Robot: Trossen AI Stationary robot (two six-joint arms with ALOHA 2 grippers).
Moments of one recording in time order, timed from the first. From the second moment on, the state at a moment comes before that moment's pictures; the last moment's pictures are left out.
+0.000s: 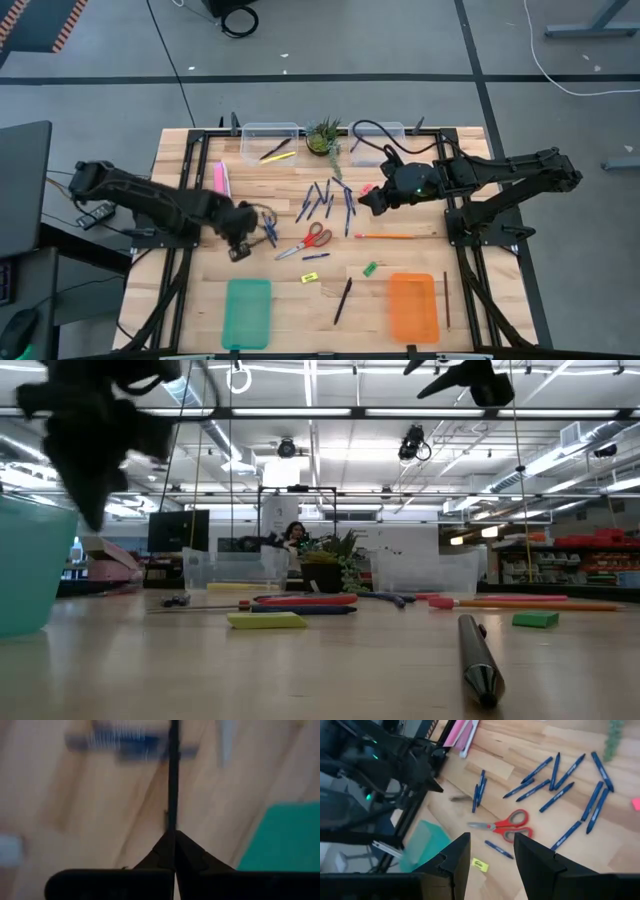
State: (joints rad) left arm -0.15 1.17 0.76 -0.84 0.01 -0.57; right arm 0.12 1.18 1.17 -0.66 0.22 1.14
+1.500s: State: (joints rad) left arm 0.03 1.67 1.04 -0.57 0.23 -0.56; right arm -0.04 1.18 1.17 -0.71 0.22 0.40
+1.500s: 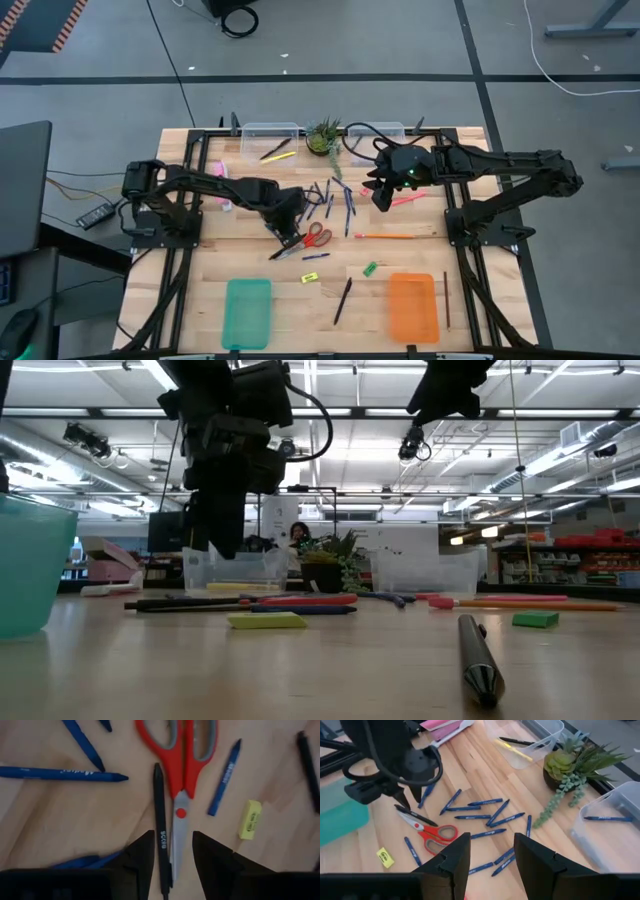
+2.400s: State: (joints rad) left arm -0.08 1.75 1.04 -0.54 0.00 -0.45; right arm -0.04 1.18 1.17 -0.82 0.30 0.68
